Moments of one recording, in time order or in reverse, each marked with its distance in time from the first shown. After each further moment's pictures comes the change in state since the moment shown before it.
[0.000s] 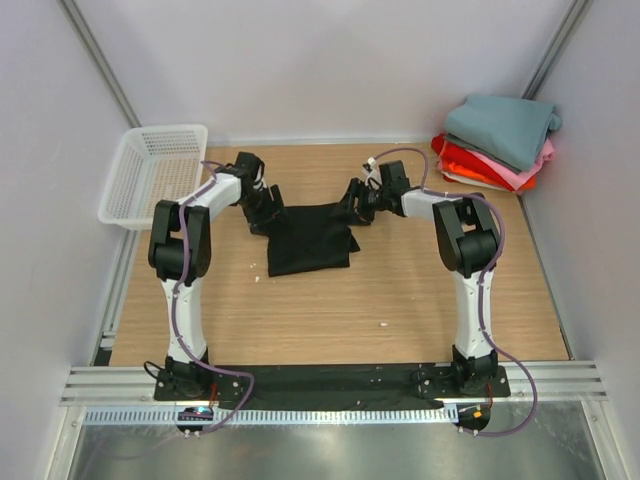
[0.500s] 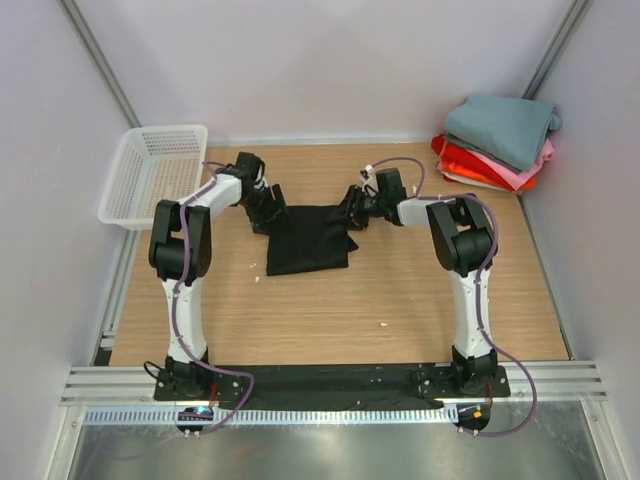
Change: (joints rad) left arm -0.003 0.004 -0.006 0.035 0.035 -0.003; right arm 0.021 0.030 -0.070 0.170 -0.048 0.143
